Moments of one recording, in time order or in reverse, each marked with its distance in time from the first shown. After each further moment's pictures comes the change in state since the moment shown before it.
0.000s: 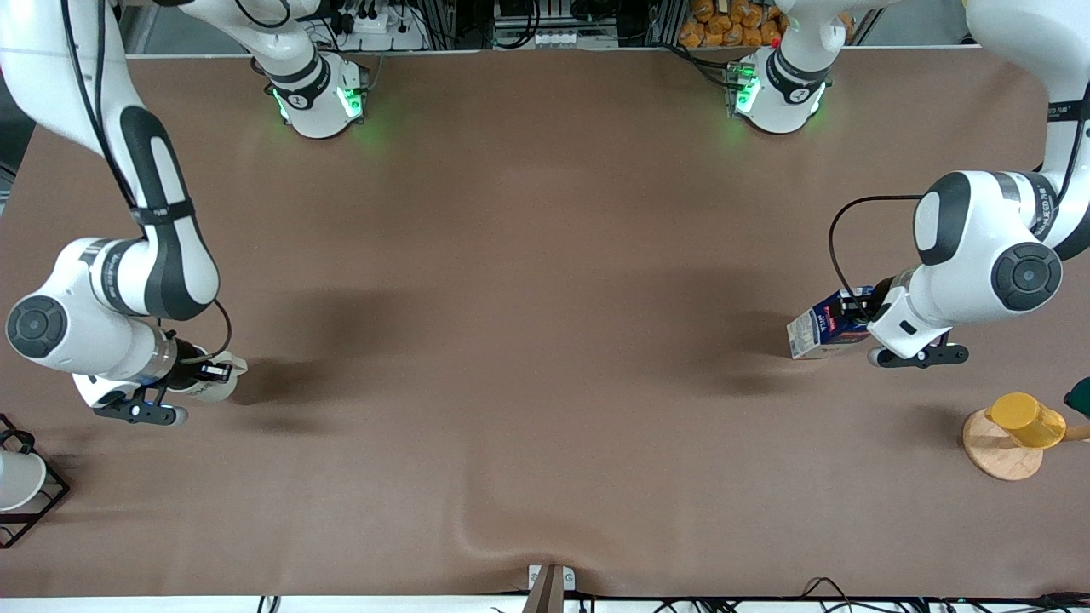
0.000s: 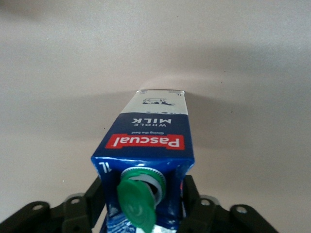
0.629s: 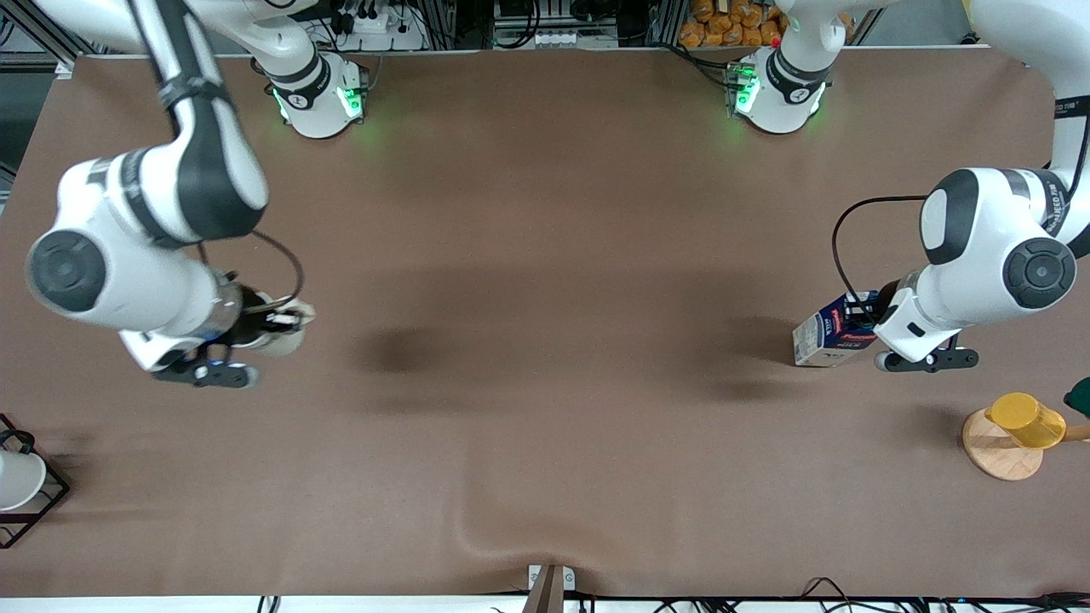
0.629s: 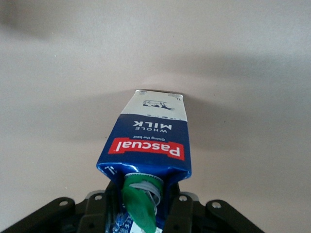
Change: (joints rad) left arm -0.004 -0.001 -0.003 0.045 0.000 -0.002 0.000; right arm 0.270 -0.108 0.053 0.269 0.052 -0.467 0.262
